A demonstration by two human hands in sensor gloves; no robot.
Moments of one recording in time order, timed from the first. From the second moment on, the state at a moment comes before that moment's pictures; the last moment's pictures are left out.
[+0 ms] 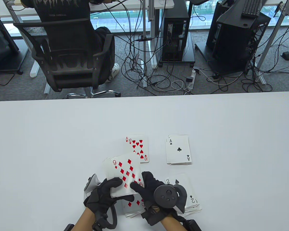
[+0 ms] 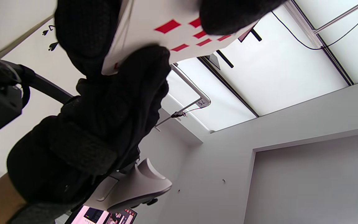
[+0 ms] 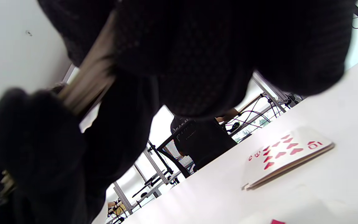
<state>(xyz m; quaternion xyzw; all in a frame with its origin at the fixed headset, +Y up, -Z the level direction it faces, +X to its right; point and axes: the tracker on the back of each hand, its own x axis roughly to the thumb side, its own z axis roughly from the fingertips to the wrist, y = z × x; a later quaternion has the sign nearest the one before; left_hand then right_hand) -0.182 -0.794 -0.260 -0.32 -0.16 0.85 0.39 0.028 -0.721 -0.237 0.19 -0.15 0.88 0.40</state>
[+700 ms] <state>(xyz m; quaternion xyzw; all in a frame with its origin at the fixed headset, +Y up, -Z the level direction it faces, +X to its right) -0.193 -0.792 -0.266 -0.29 -0.16 0.87 0.37 0.084 -0.733 -0.254 0.05 -0.17 0.83 0.53</state>
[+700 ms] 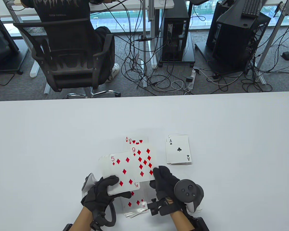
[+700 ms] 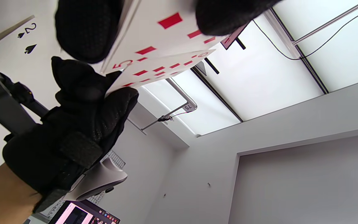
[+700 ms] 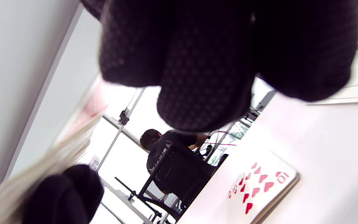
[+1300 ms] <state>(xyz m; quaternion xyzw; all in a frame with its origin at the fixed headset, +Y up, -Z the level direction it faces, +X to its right) -0.218 -0.793 -0.274 -0.23 -0.13 0.89 0.36 0.021 -0.772 -0.246 0.11 0.15 0.95 0.25</state>
